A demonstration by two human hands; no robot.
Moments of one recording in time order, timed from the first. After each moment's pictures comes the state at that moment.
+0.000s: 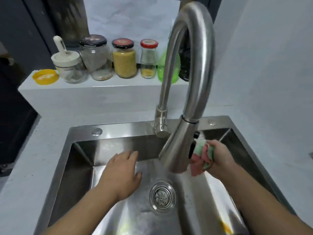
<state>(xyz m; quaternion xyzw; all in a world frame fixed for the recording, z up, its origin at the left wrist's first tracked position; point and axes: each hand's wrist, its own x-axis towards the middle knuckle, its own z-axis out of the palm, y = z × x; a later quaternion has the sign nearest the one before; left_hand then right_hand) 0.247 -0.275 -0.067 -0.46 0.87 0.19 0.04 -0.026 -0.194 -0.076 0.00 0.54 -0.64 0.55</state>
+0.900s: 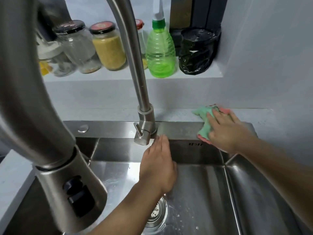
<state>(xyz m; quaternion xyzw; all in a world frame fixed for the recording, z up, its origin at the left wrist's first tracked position) 0.054 -0.264 -0.099 -0.54 0.82 0.18 -0.05 -0.193 -0.289 -0.106 -0.66 0.74 0.13 0.07</state>
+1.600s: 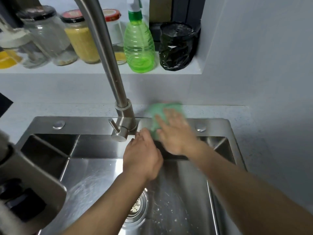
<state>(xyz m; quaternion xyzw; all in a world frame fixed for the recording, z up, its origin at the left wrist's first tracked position) 0.026 -0.268 -0.085 -0.60 0.78 0.18 -0.05 -0.119 -0.302 -0.119 -0.72 0.69 0.03 0.10</state>
